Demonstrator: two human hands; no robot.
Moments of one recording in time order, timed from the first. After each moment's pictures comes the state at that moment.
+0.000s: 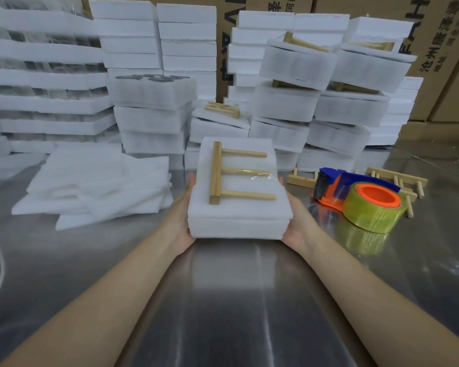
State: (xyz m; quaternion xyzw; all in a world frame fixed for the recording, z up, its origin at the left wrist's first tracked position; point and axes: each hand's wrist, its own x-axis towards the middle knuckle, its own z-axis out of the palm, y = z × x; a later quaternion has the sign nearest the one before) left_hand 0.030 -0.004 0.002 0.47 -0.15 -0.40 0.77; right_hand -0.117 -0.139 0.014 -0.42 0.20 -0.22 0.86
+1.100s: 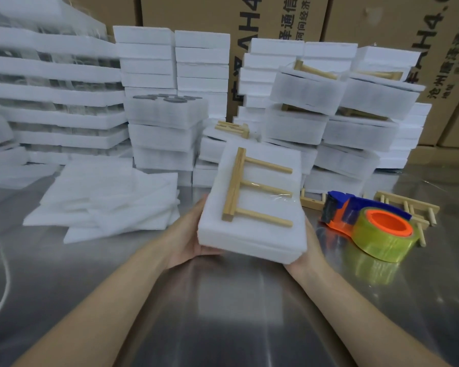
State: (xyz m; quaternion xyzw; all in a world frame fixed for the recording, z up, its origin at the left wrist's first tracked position) left_hand 0.038 0.011 0.017 0.52 -0.24 -0.48 0.67; right_hand -0.118 -0.127 0.013 -0.38 0.22 -0.36 0.83
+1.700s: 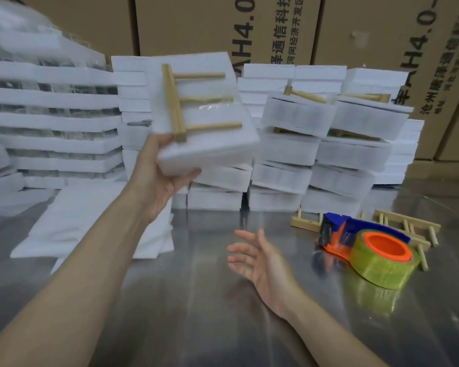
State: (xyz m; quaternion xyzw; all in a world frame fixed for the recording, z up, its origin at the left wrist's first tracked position) left_hand 0.068 0.005 0.138 0.40 -0.26 -0.24 0.85; right_hand -0.092 -0.118 0.008 -0.48 0.12 -0.24 0.83
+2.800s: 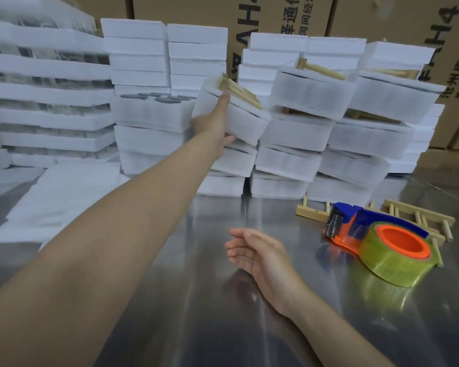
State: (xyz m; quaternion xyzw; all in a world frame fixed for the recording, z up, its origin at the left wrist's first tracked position) left_hand 0.101 -0.138 0.159 0.46 -0.14 -0.21 0.85; right_hand -0.089 -0.118 0.000 -0.53 0.13 -0.25 0.80
